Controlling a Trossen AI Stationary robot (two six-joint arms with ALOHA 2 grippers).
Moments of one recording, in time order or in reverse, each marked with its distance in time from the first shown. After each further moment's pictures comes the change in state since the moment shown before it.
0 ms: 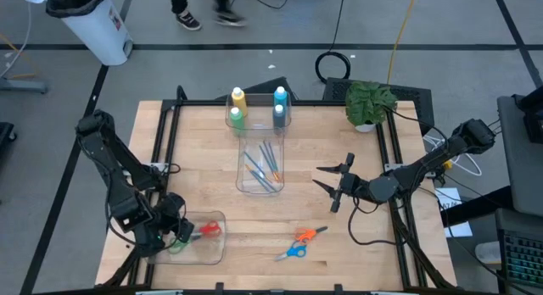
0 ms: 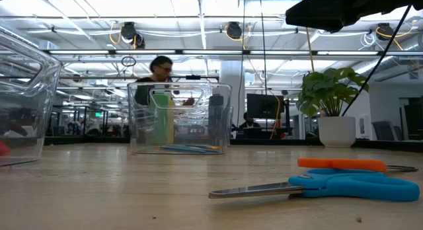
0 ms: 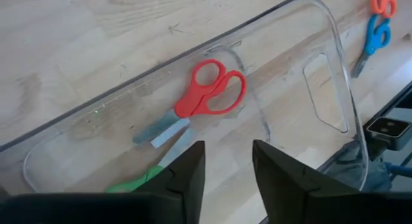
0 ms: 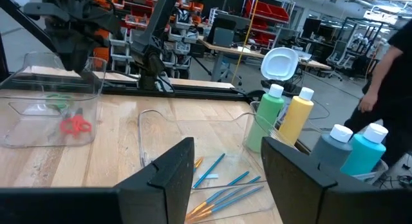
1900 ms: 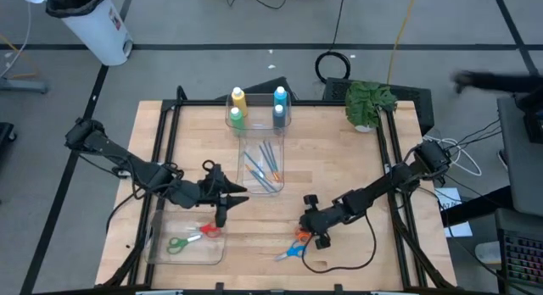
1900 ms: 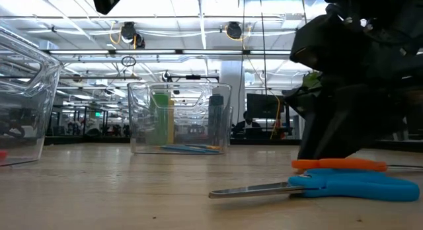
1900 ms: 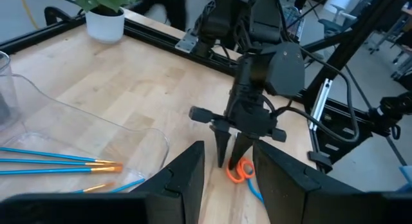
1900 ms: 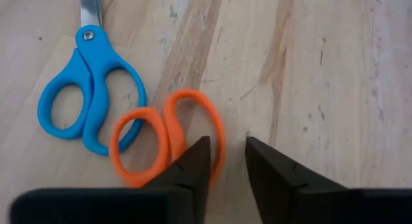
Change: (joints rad) left arm 0.549 0.000 0.000 0.875 -0.148 1.553; right arm -0.045 0.679 0.274 -0.487 -0.660 0.241
